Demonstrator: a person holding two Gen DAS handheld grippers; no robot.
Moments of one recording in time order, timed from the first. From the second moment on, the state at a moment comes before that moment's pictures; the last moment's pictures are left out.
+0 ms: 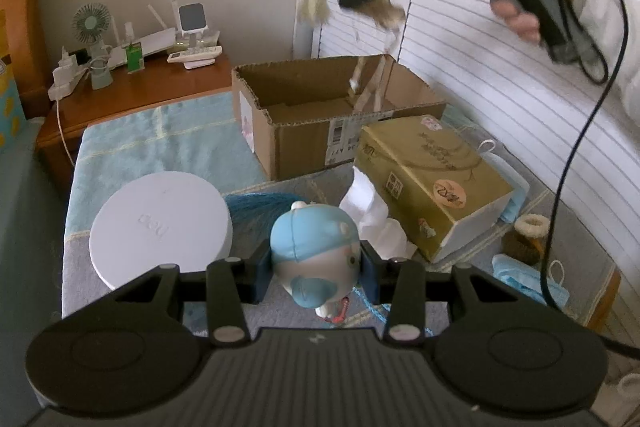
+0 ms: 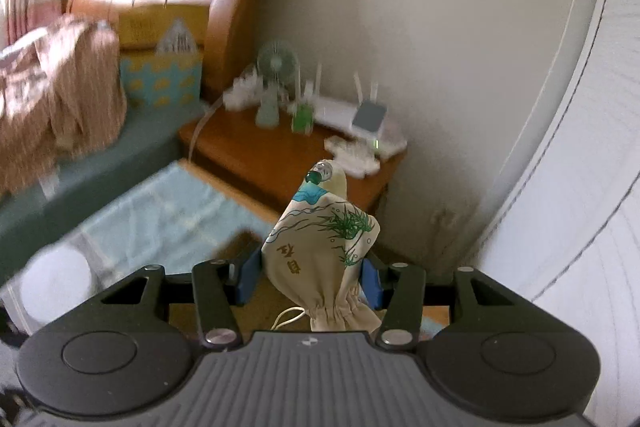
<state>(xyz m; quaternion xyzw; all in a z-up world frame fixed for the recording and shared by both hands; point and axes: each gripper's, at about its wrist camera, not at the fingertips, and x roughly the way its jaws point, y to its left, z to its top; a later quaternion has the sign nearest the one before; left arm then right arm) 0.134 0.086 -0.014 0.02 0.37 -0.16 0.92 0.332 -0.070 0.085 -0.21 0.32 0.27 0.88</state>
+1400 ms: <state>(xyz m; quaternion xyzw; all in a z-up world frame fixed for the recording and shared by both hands) 0.313 0.021 0.040 0.05 0.34 -0.08 0.94 0.136 -0.133 0.042 -0.10 0.32 0.16 0.93</state>
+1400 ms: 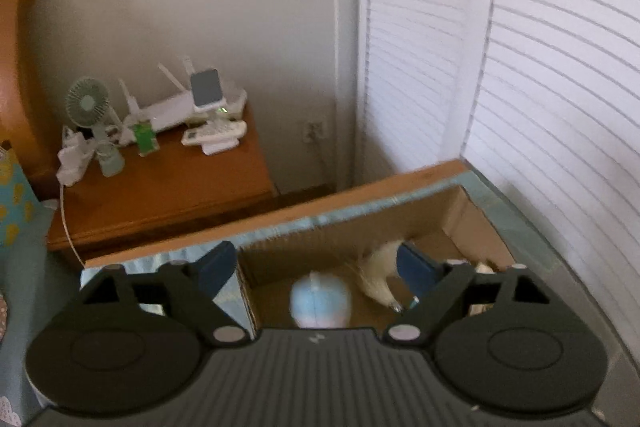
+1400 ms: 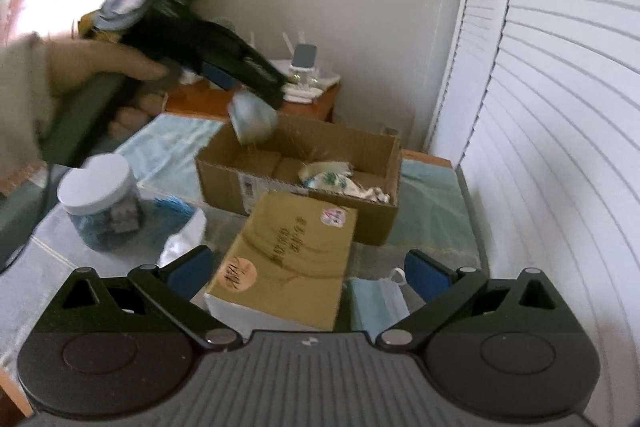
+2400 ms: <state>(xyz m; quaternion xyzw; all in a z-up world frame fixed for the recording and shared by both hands) 0.095 0.023 0.031 0.03 0.30 -0.12 0.94 0.074 -0.148 0.025 -0.11 0.34 0.17 0.92</state>
